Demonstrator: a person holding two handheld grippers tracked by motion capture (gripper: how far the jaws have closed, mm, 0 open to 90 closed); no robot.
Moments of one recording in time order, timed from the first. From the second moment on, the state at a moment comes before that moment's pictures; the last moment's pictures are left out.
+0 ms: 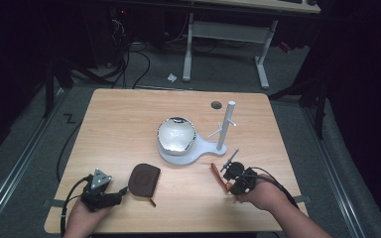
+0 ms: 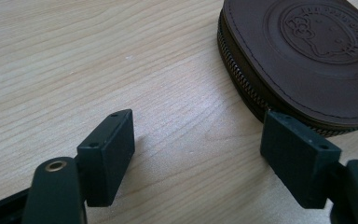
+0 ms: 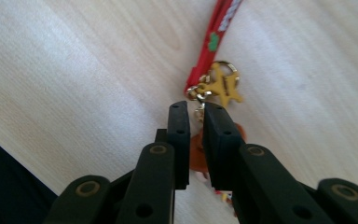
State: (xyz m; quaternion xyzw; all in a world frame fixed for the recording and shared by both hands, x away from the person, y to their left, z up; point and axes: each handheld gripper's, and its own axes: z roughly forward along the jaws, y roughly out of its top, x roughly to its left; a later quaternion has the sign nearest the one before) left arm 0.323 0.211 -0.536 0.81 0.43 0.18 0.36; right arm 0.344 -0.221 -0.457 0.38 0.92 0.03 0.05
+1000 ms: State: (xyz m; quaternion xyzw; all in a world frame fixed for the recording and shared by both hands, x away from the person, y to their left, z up) left arm 0.323 0.211 -0.536 0.81 0.43 0.18 0.36; right arm 0.367 -0.235 -0.427 0.39 0.92 0.02 0.02
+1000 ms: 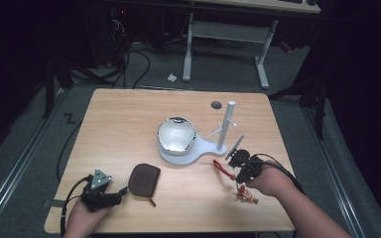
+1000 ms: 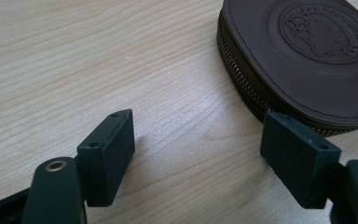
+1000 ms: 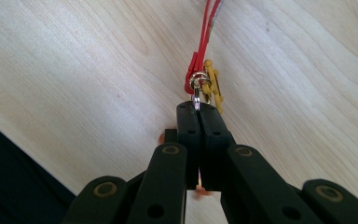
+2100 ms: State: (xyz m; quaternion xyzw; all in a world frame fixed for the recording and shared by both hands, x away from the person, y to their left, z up) left arm 0.322 0.211 -0.536 0.81 0.43 0.18 0.36; right arm 0.408 -0.258 -0.302 0.44 0.90 0.03 0.03
